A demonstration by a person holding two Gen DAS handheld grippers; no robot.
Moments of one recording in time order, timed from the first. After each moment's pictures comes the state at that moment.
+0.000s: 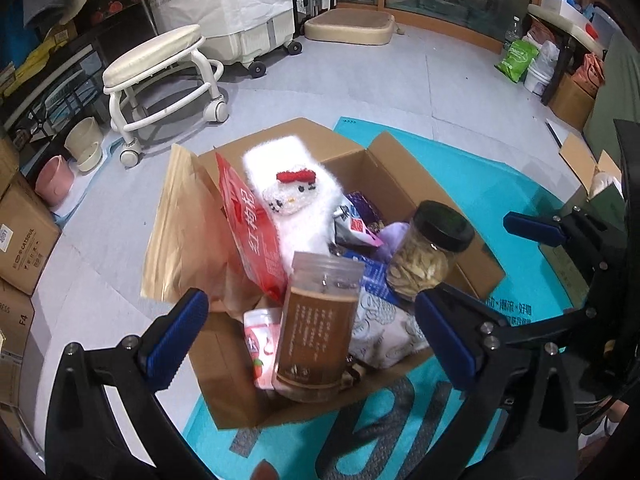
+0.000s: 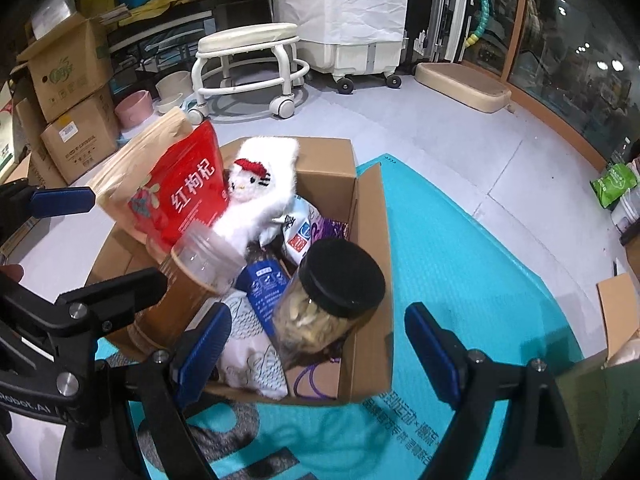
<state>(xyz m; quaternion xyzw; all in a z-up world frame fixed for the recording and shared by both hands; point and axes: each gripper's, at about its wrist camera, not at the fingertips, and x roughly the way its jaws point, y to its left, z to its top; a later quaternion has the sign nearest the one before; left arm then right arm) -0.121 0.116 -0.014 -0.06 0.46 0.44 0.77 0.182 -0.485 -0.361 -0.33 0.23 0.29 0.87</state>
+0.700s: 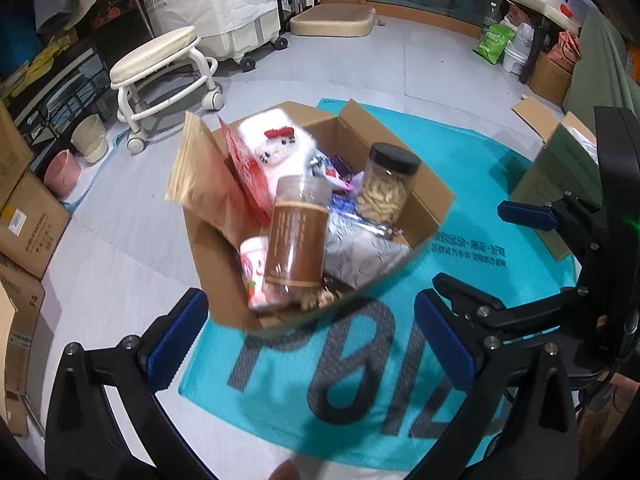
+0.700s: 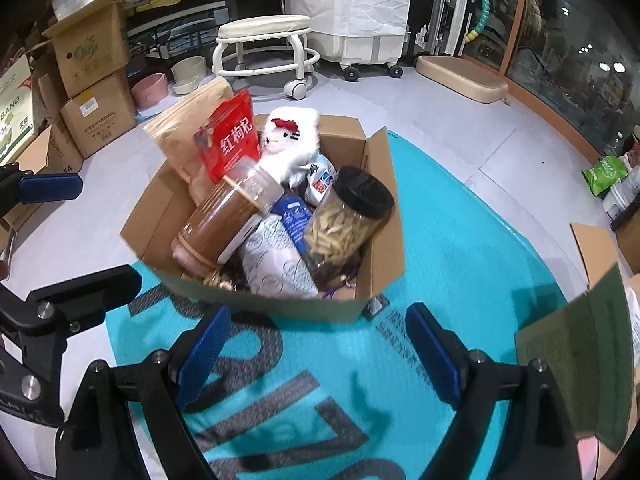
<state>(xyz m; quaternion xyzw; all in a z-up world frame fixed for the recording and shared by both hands) -0.168 0.031 -0.005 -0.06 0.47 0.42 0.78 0.112 -0.531 -0.381 -0.34 0.24 0.29 0.86</state>
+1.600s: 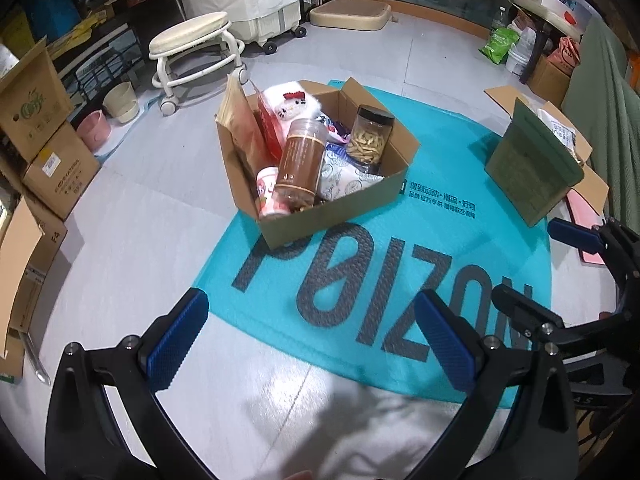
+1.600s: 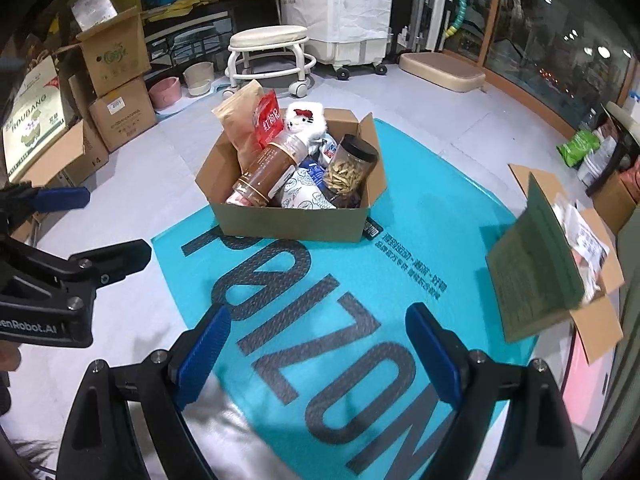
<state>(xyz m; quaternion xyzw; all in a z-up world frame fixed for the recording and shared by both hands) -0.230 -0.073 0.022 -0.09 0.47 0.45 0.76 -0.017 -0.619 -0.371 -0.32 0.25 0.28 0.87</state>
